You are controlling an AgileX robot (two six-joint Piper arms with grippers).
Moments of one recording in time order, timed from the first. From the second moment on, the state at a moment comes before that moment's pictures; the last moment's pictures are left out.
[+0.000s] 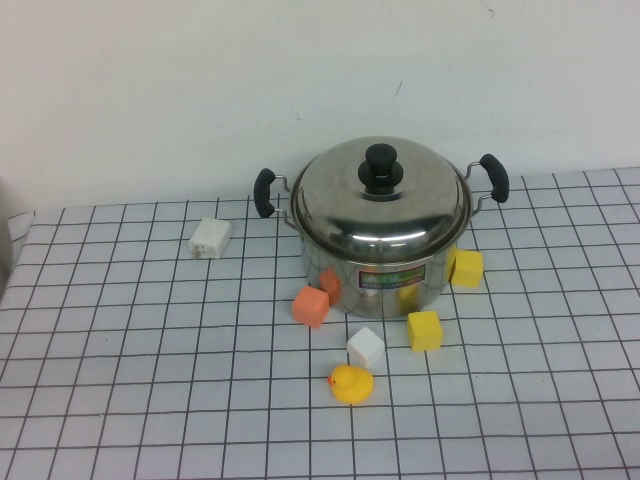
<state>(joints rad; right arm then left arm) -0.03 -0.01 0.02 -0.05 0.37 -0.09 -0.38 0.14 -0.24 1.53 0.34 -1.75</state>
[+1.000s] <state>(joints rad) -0.03 -0.01 0.02 -0.05 0.37 -0.09 -0.27 0.07 -0.18 1.02 0.34 -1.36</state>
